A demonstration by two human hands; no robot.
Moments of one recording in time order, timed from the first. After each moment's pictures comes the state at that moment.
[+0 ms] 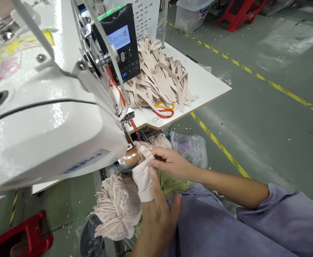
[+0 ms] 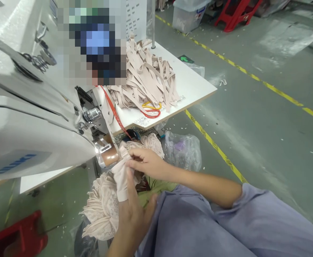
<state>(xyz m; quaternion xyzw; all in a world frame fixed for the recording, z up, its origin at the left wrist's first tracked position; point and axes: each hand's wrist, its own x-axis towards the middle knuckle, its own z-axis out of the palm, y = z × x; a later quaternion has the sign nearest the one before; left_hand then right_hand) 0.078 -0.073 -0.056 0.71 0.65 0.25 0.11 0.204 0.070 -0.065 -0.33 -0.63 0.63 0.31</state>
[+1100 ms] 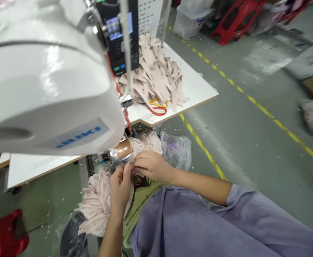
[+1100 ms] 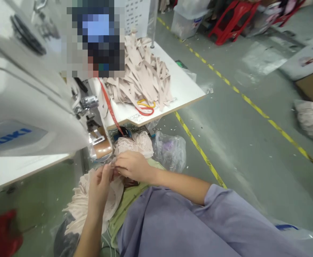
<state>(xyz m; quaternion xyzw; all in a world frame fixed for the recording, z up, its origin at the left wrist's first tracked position) 0.024 -0.035 -0.071 0.39 0.71 0.39 0.43 0.177 0.038 -0.105 -0.25 -0.86 0.27 0.34</state>
